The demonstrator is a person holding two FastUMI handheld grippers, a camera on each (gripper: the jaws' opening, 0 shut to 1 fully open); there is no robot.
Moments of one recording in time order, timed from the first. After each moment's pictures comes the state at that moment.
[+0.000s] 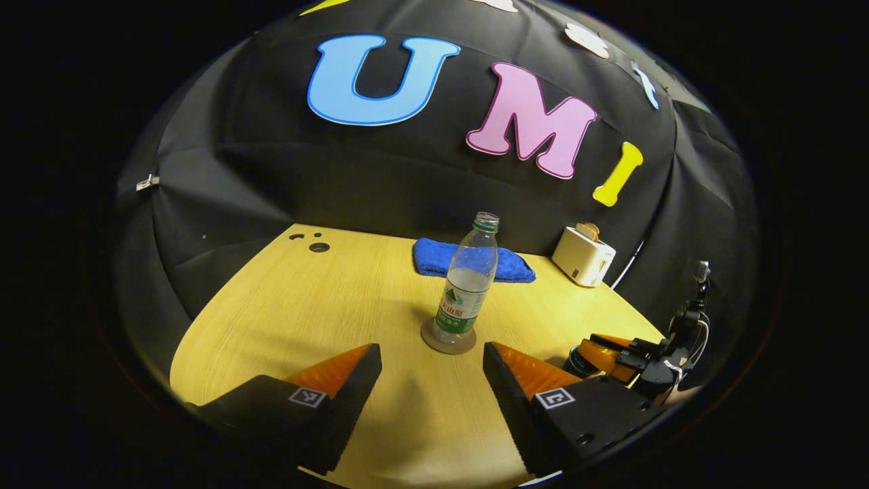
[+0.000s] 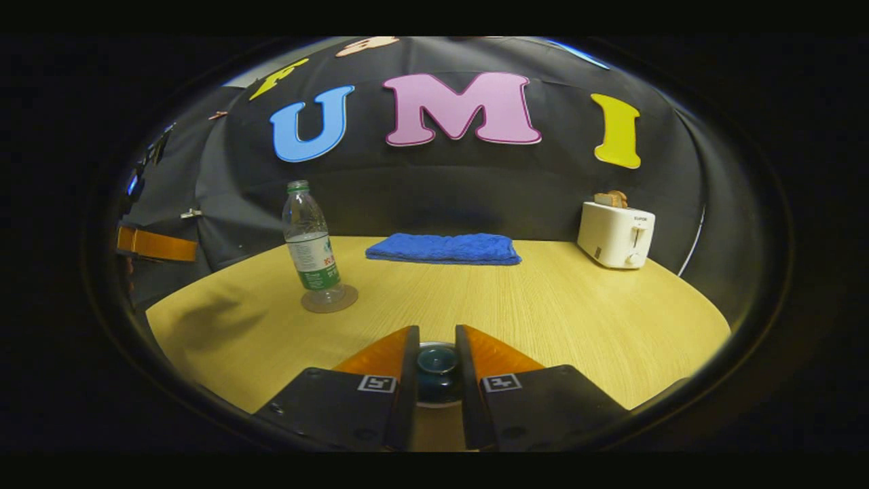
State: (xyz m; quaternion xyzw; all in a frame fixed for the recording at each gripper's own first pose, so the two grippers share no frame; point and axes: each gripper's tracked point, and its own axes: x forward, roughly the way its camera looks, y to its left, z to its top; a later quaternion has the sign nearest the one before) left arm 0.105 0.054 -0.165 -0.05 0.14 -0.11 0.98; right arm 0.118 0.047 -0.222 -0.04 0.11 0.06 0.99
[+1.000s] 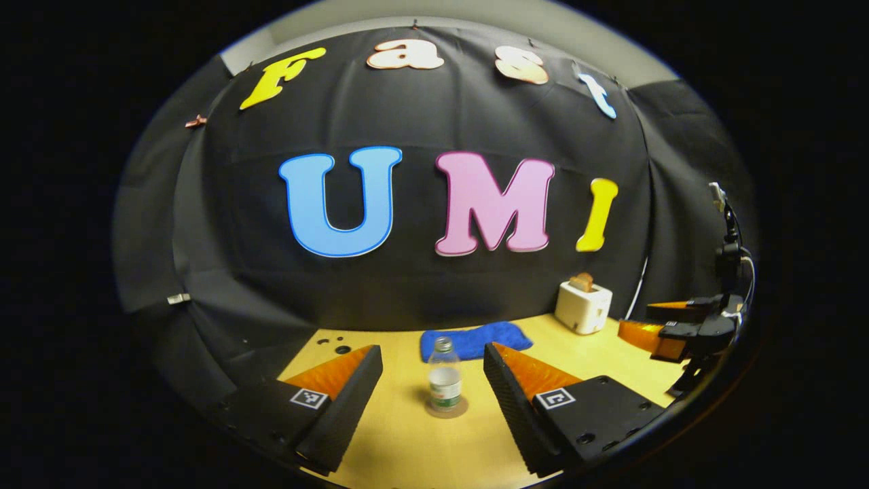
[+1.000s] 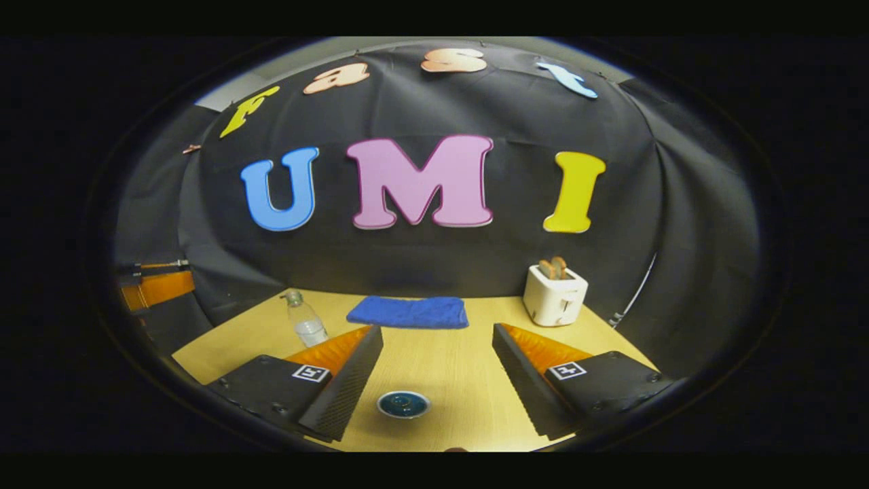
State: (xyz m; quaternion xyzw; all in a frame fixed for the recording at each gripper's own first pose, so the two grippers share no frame) left arm 0.030 0.026 0.058 0.02 -0.03 -0.06 1.00; right arm 0.041 0.005 0.023 -0.03 0.02 -0.02 1.00
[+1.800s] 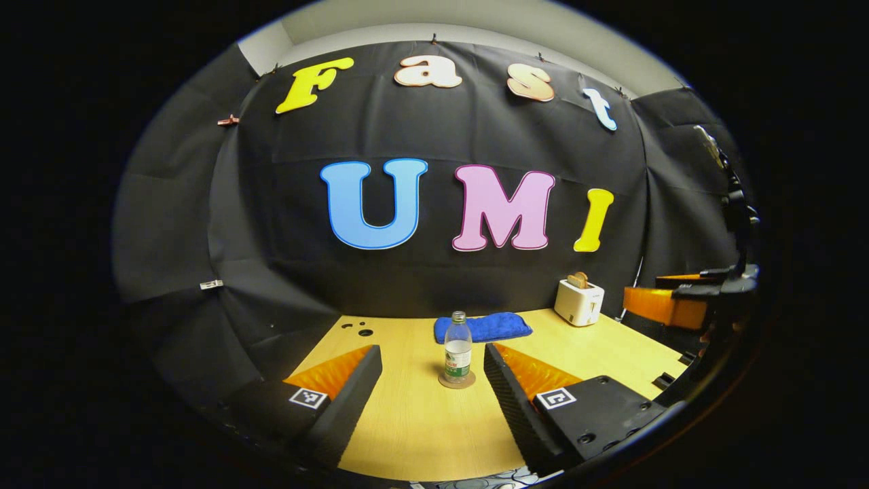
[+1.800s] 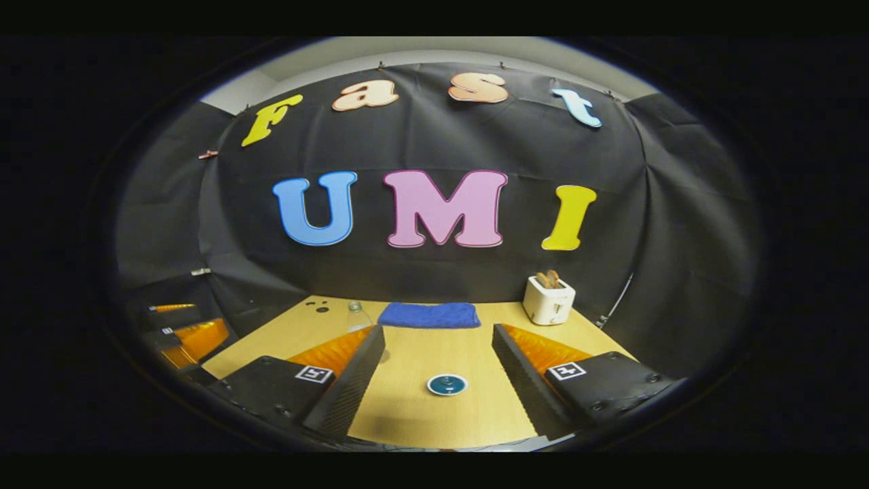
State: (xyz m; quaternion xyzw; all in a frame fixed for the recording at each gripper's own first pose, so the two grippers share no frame) left arm -0.073 0.088 0.024 0.01 -0.02 -0.04 1.00; right arm -0.064 0.098 0.051 -0.03 0.01 -0.01 1.00
